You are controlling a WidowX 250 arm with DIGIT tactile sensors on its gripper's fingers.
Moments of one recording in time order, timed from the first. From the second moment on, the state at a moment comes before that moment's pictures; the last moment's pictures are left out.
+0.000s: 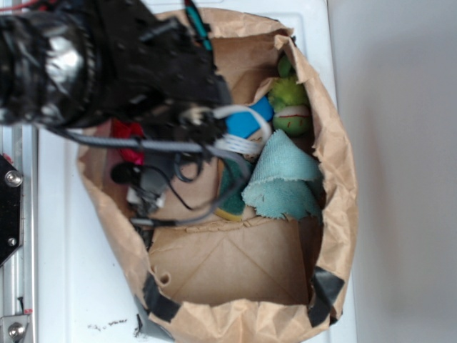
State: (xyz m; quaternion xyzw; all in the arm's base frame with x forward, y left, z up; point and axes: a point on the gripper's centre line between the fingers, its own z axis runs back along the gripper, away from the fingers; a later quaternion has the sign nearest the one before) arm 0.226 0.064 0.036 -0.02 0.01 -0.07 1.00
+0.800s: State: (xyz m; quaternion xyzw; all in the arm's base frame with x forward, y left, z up) arm 0.235 0.068 0.013 0.02 -0.03 -0.07 1.00
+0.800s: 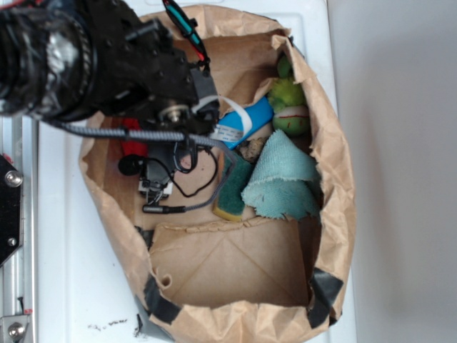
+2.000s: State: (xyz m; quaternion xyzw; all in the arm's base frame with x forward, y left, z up) arm 0.236 0.030 0.087 -0.04 -0.04 -0.06 1.00
